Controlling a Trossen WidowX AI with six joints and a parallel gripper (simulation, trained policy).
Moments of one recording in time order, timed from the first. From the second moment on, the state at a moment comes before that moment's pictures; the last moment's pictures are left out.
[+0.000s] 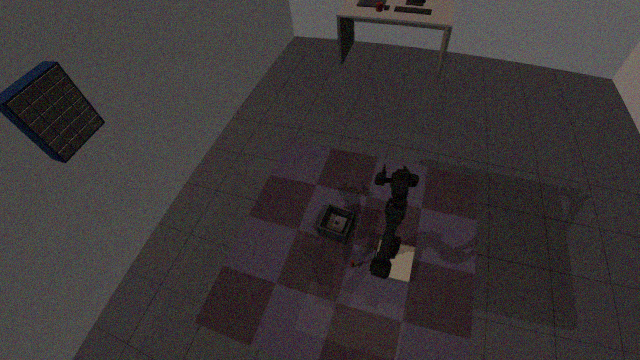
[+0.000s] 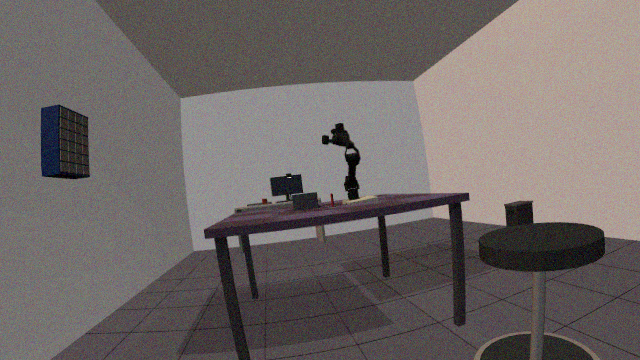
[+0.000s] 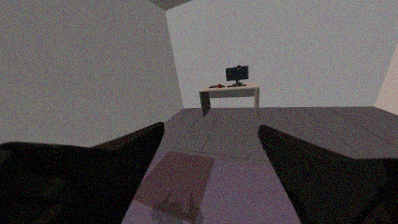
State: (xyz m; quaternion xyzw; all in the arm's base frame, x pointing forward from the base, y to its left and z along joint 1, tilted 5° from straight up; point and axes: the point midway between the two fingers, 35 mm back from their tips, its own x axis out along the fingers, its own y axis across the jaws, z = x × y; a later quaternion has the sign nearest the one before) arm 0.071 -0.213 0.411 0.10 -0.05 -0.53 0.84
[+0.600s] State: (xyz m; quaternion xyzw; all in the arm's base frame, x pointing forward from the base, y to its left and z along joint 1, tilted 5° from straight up) arm 0.153 -0.158 0.317 0.31 0.11 -0.38 0.86
